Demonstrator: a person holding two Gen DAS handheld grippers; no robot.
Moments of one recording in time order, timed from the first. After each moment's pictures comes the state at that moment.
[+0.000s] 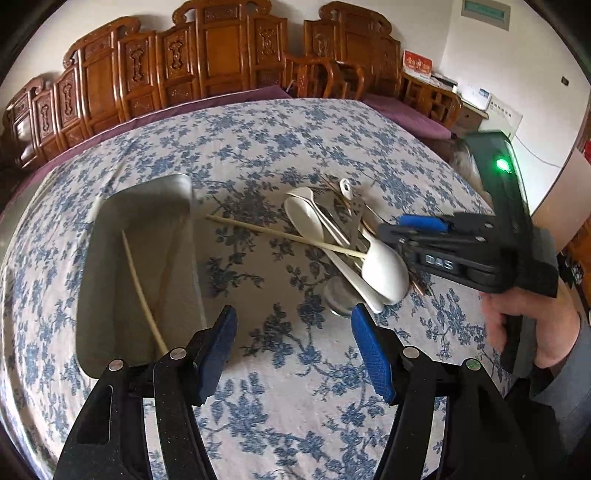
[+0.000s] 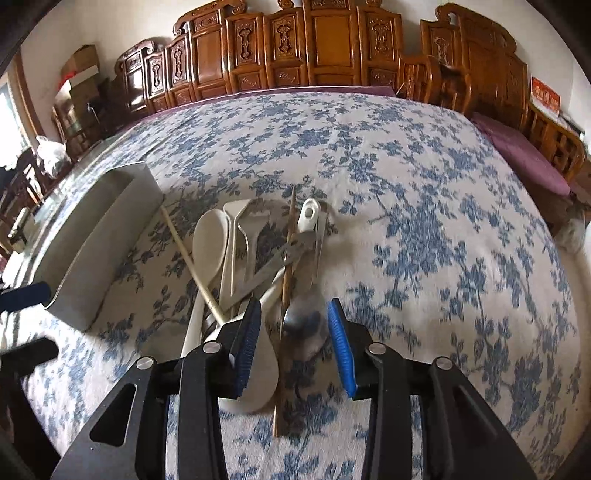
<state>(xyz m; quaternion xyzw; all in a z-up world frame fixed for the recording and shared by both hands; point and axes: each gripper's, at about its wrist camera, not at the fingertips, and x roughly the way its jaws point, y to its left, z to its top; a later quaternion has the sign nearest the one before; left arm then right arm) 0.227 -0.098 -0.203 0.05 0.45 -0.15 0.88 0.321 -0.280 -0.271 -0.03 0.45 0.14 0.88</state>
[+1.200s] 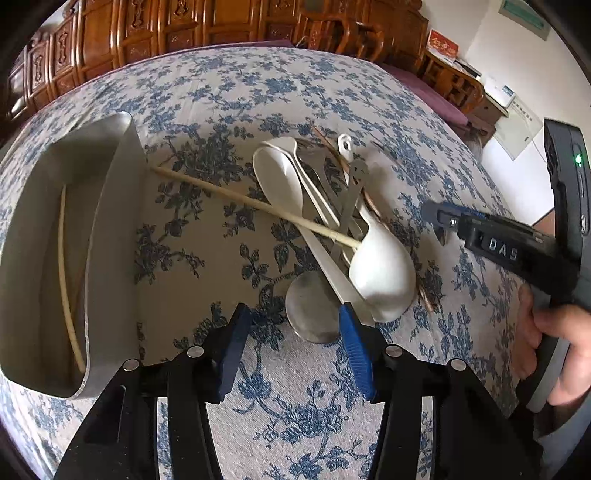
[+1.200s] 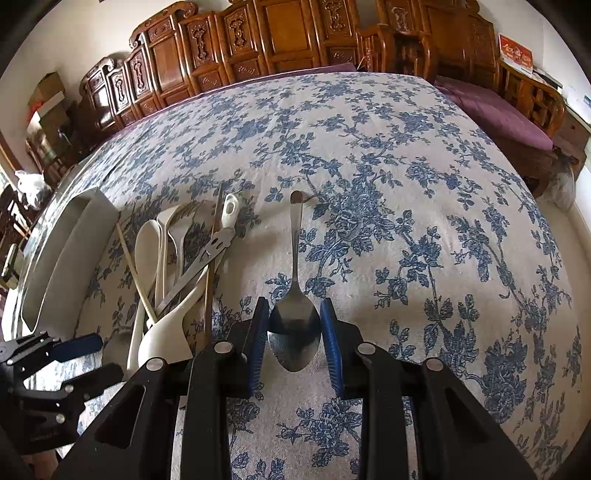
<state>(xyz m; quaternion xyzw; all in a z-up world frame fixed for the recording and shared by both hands) 0.272 -0.129 -0.254 -0.01 0.53 -0.14 0.84 0.331 -0.336 -0.281 0.04 0.48 0.10 0.87</state>
